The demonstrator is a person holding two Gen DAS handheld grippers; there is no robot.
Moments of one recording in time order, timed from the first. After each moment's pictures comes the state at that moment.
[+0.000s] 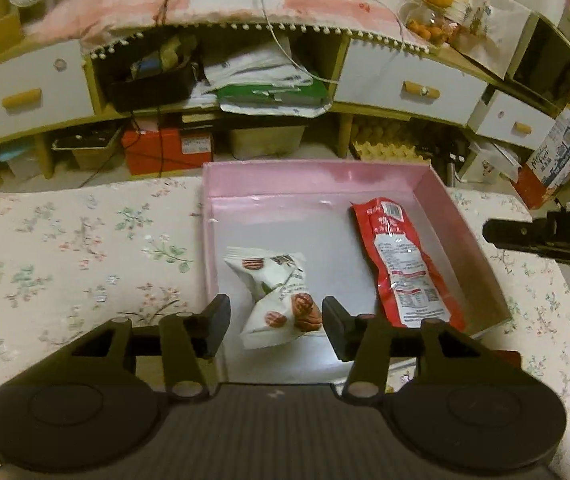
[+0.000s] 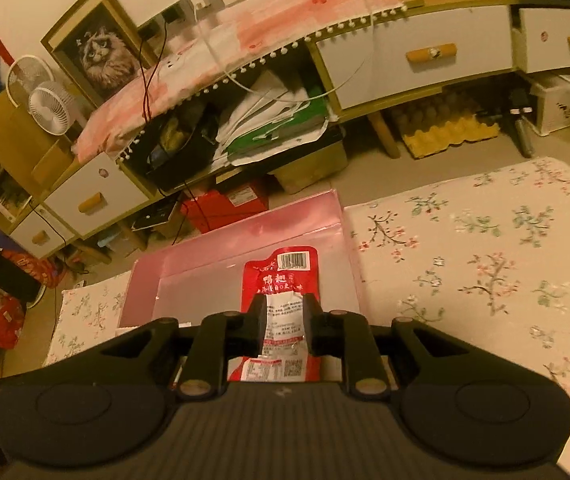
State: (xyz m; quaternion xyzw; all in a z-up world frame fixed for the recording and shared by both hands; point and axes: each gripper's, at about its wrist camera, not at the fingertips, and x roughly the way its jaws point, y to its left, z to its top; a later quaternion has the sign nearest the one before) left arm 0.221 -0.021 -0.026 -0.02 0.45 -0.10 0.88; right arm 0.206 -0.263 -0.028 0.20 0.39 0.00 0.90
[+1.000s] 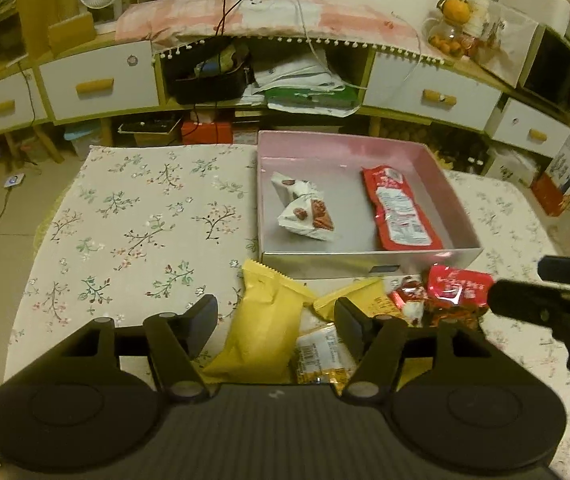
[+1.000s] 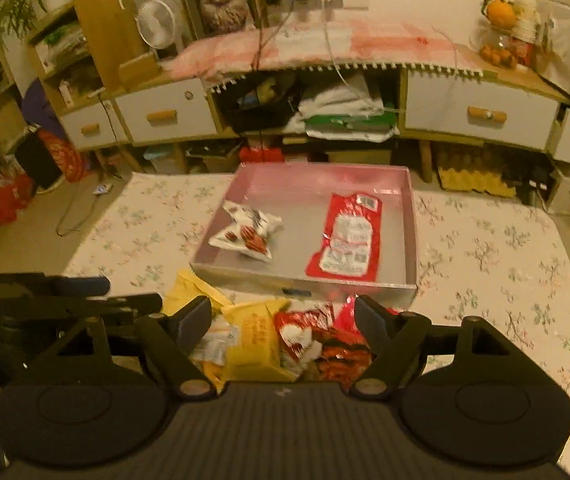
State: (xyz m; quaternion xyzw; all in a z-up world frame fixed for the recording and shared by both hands) left arm 0.107 -0.012 -0.004 -0.01 0.44 -0.03 0.90; right arm 0.107 -0.175 0.010 0.04 0.41 0.07 0.91
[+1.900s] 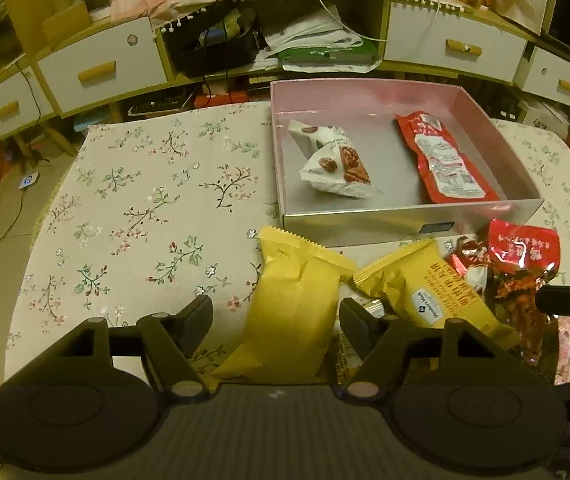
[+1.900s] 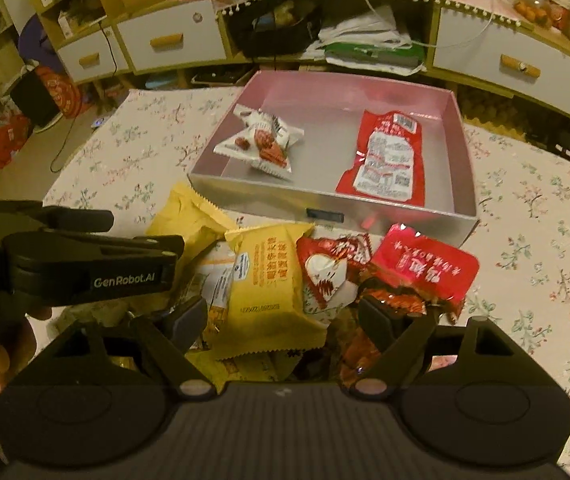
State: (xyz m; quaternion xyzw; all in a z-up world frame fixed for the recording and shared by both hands) left arm 0.128 -0.019 -0.053 0.05 0.48 0.00 0.88; right arm 0.112 -0.141 -0.055 0.00 0.48 0.08 0.87
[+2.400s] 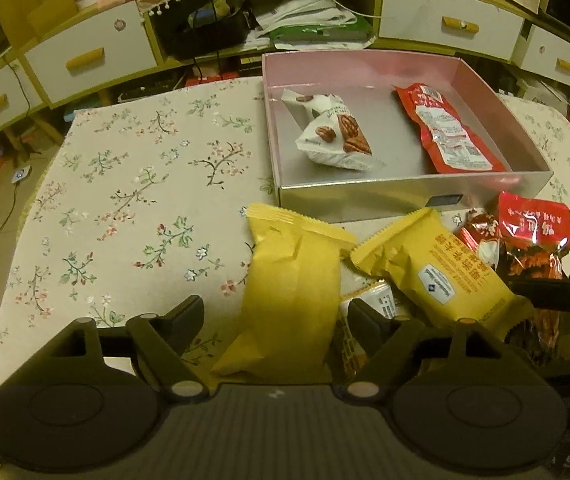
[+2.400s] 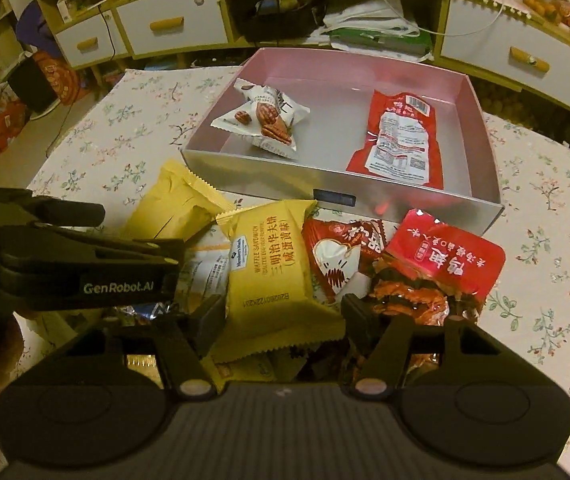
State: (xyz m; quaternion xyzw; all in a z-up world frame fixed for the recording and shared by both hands) left arm 0.133 -0.019 -0.070 0.06 0.50 -0.01 0.86; right arm 0.119 -0.137 -0.075 -0.01 0.49 0.09 0.87
